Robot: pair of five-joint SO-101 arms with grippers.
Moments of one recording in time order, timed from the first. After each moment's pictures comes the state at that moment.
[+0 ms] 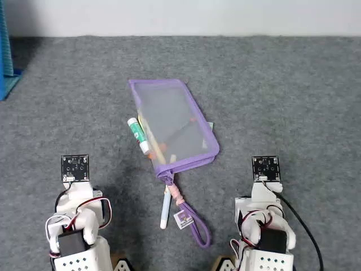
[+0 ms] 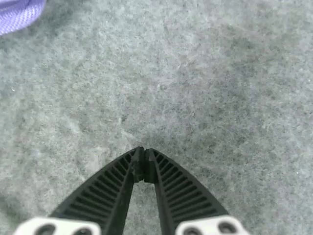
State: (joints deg) left arm -19.4 -103.4 97.1 72.0 -4.4; right arm 5.9 -103.6 95.3 74.8 6.9
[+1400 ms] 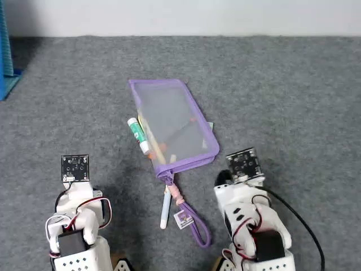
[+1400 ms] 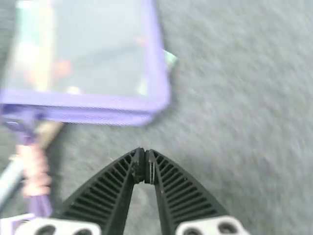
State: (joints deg) left arm -19.4 -103.4 97.1 72.0 -4.4; right arm -15.4 -103.6 84.7 64.7 7.5
